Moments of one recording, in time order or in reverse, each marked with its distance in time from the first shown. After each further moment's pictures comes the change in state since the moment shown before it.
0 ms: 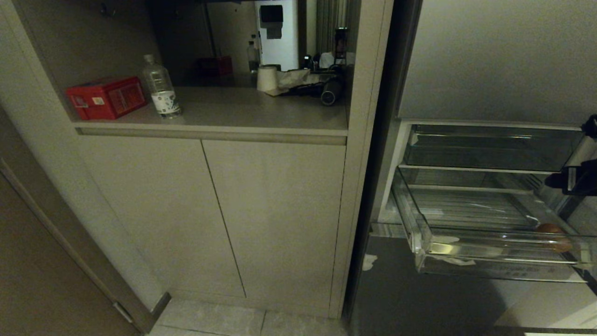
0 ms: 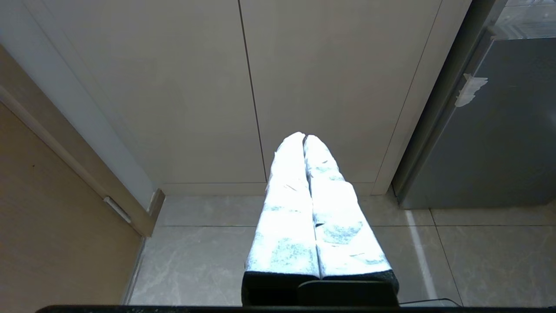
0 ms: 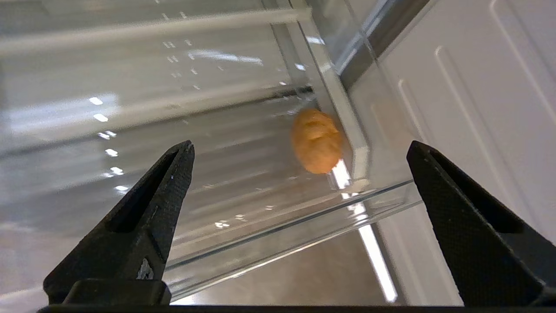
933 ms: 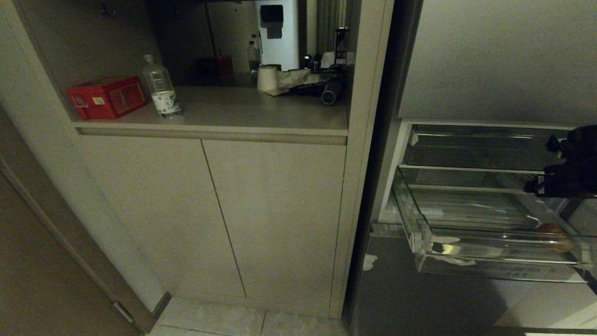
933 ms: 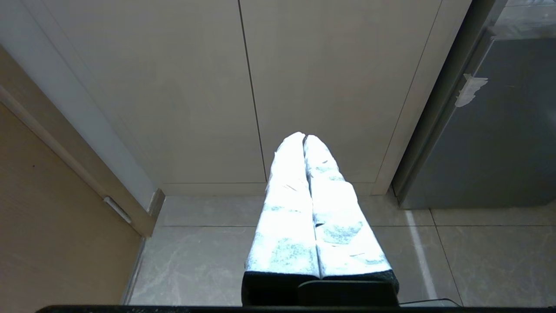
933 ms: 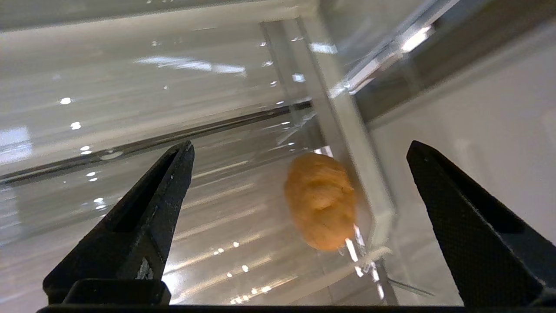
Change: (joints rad) left arm 0.000 0.000 0.000 0.000 0.000 0.000; right arm -0.067 0.442 -0.411 0.065 0.029 -0.032
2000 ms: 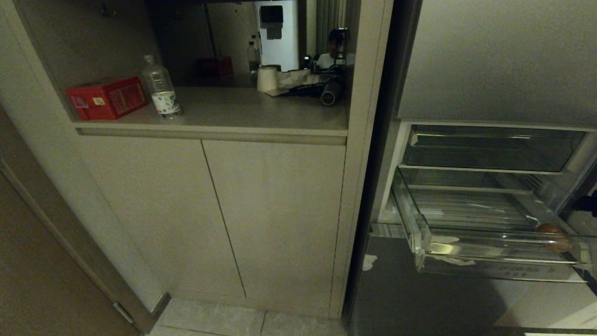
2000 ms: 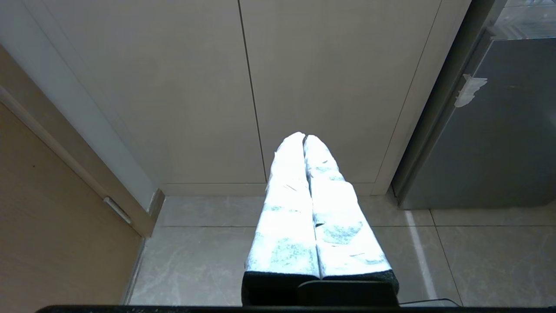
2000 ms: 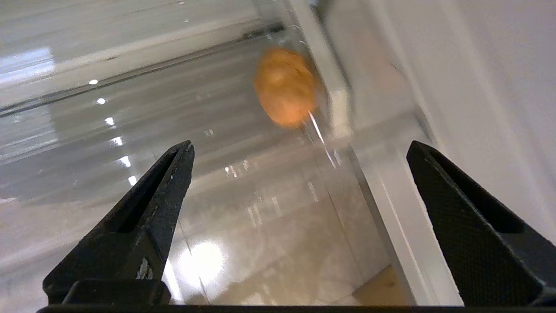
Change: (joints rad) left arm 0.000 0.000 0.000 0.000 0.000 0.000; right arm -0.129 -0.437 0.459 0.001 0.134 0.055
